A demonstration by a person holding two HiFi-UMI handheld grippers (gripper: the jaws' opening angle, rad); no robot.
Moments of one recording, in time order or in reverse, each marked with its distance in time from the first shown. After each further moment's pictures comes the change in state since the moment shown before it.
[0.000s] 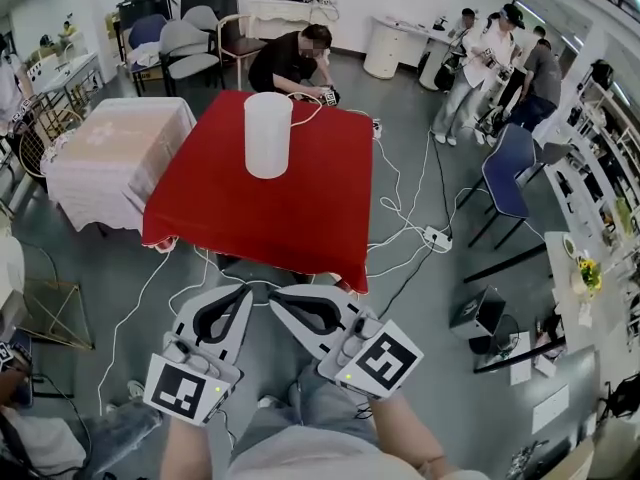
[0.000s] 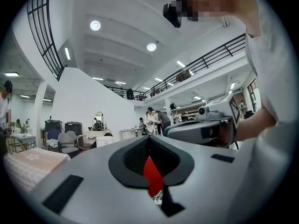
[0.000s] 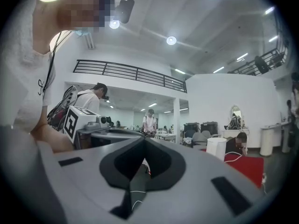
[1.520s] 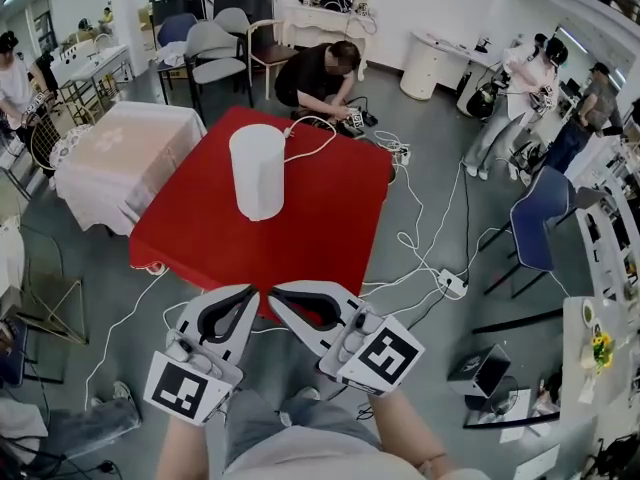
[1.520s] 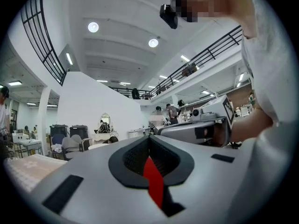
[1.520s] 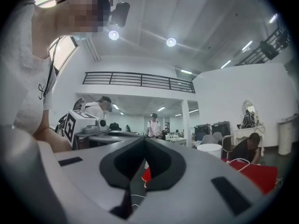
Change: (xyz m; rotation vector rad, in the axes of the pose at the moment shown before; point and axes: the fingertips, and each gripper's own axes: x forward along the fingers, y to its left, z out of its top) left arm 0.173 0.028 -0.001 0.023 0.024 0.095; right arm 0.003 -0.180 -0.001 0.023 -0.075 0.170
